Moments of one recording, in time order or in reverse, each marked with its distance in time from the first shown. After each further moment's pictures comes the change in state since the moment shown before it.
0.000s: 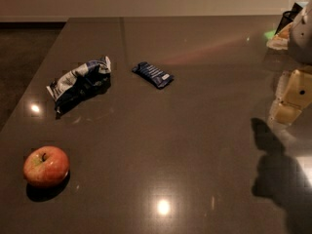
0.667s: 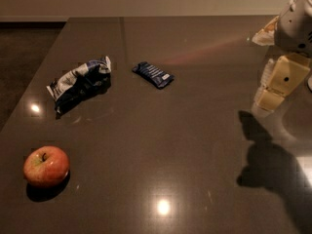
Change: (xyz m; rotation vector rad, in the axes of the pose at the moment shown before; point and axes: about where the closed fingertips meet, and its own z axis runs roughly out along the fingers) arm -0.029 -0.013 0.007 -0.062 -0.108 0.013
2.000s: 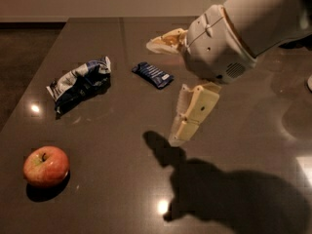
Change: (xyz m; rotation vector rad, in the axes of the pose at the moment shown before) arm -0.161 0.099 0.026 -0.120 -0.476 -0.456
